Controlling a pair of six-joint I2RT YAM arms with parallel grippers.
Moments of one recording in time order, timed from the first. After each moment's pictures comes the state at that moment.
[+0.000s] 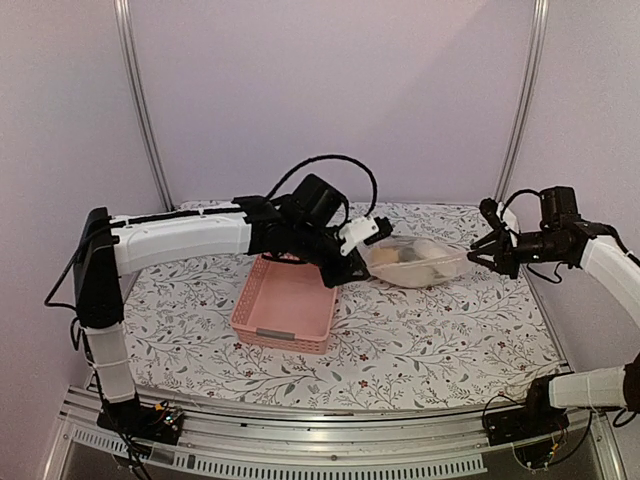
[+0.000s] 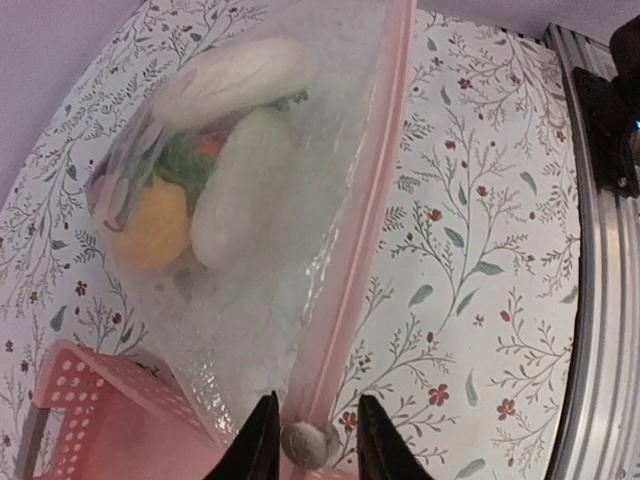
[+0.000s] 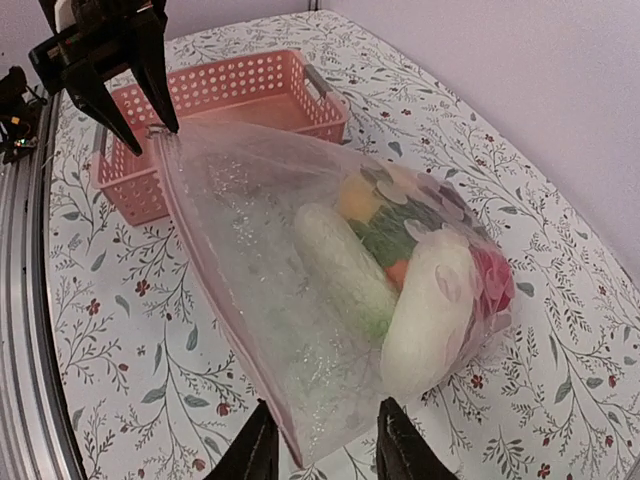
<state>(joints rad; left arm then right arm) -0.95 1.92 1.66 -0.48 0.20 0.28 0.01 1.14 0.95 -0.60 -0.80 -0.74</state>
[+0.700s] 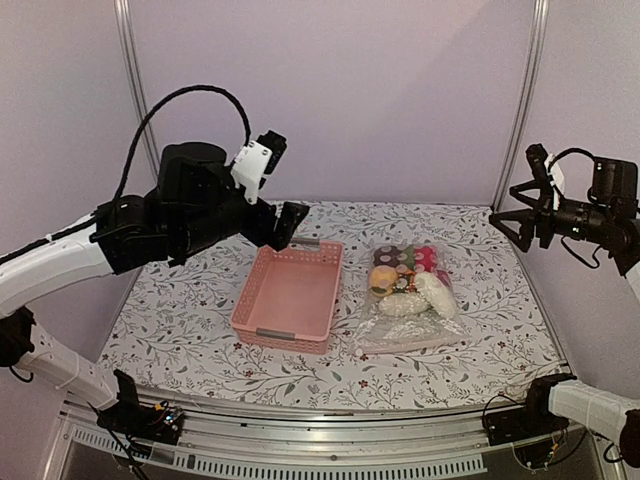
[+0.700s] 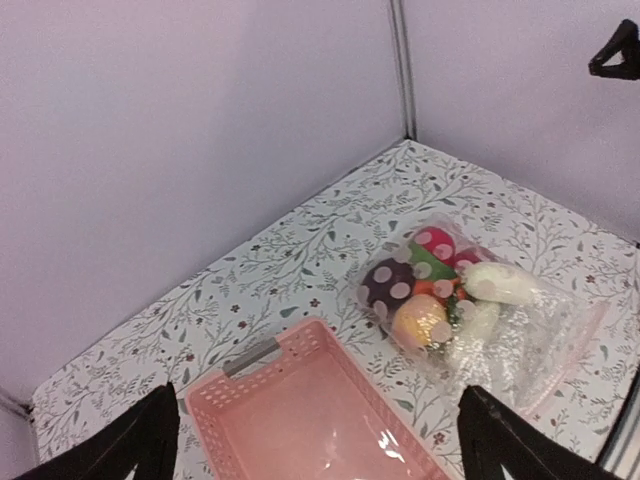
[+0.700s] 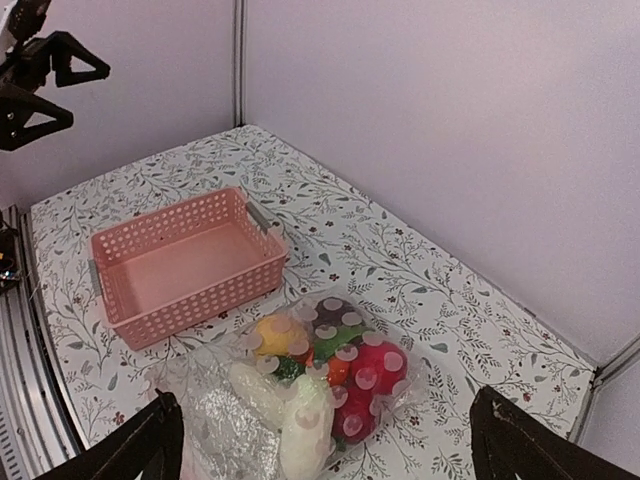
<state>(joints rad) -1.08 1.33 1.32 -0.34 -0.41 0.07 0.01 0.84 1.11 -0.73 -0.74 -0.49</state>
